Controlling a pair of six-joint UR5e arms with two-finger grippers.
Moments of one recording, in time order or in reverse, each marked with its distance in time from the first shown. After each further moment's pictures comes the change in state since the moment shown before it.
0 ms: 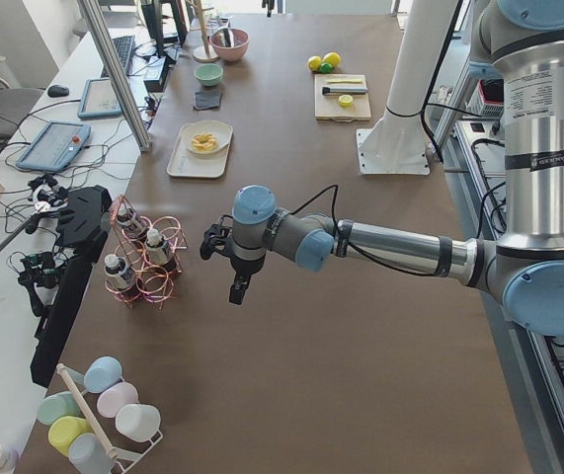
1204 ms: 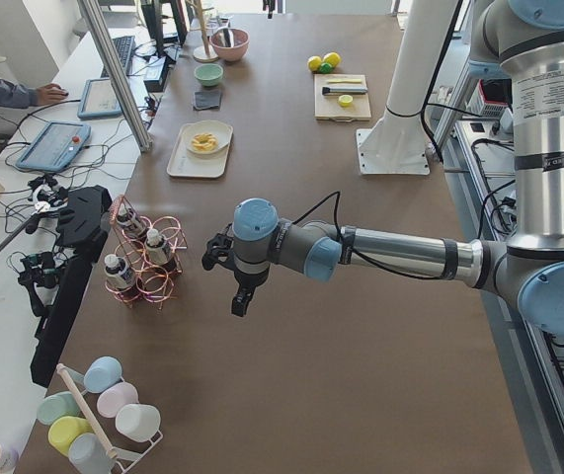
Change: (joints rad) left arm -0.069 0.021 0.015 0.048 -0.073 0.171; right arm -0.008 -0.002 -0.003 0.000 0.069 0.014
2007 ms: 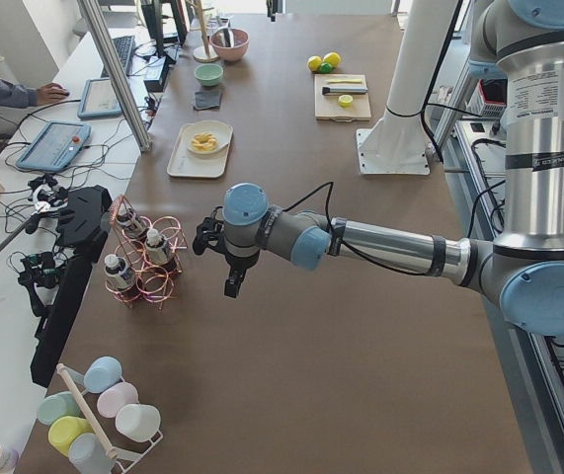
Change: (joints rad) left arm 0.004 -0.061 -0.001 -0.014 -0.055 -0.134; right arm 0.000 -0.007 -0.028 0.007 0.148 0.066
